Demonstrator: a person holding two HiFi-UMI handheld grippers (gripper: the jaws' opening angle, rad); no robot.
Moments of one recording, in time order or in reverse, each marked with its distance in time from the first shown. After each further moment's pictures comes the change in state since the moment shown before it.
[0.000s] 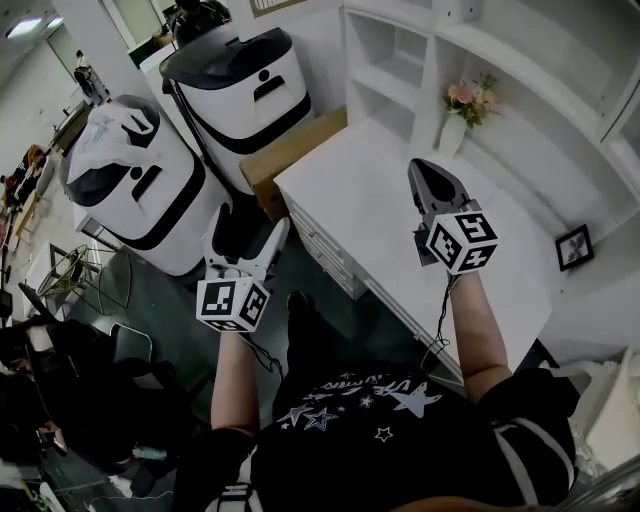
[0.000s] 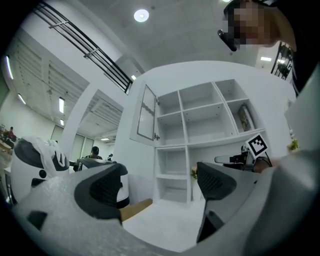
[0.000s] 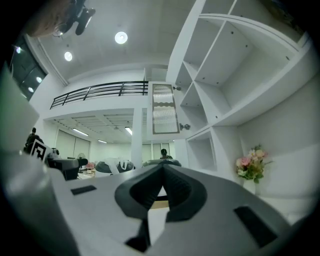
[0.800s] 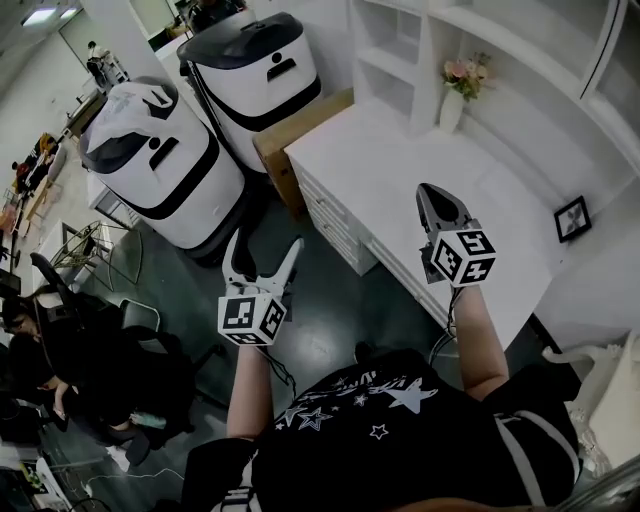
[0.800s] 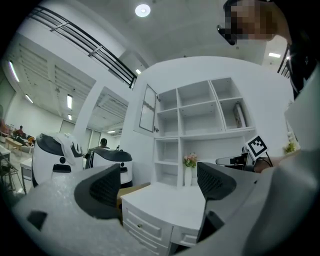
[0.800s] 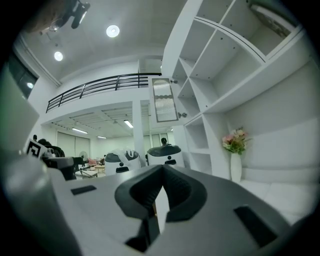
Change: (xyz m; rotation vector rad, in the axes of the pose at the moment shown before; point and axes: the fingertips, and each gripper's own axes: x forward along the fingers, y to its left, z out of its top) left arm -0.134 -0.065 -0.031 -0.040 0.098 0.066; right arm -0.123 0.041 -0.060 0.069 0.131 -0.021
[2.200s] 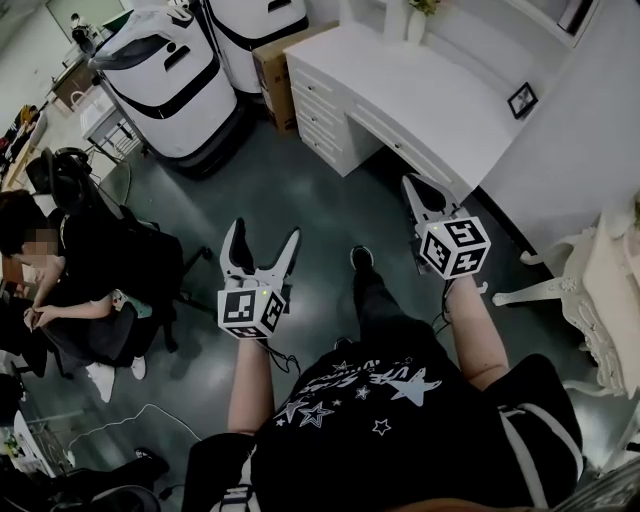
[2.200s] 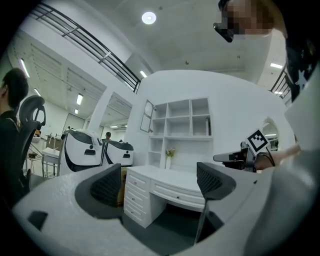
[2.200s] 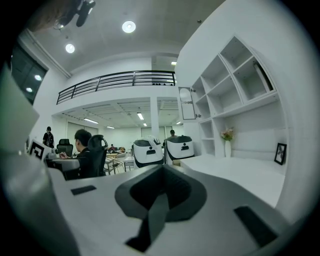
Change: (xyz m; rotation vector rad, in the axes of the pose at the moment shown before) left arm -0.466 -0.124 -0.022 -0.068 0.039 -0.011; right arm -0.394 0.283 -0.084 -0.066 0.096 0.022
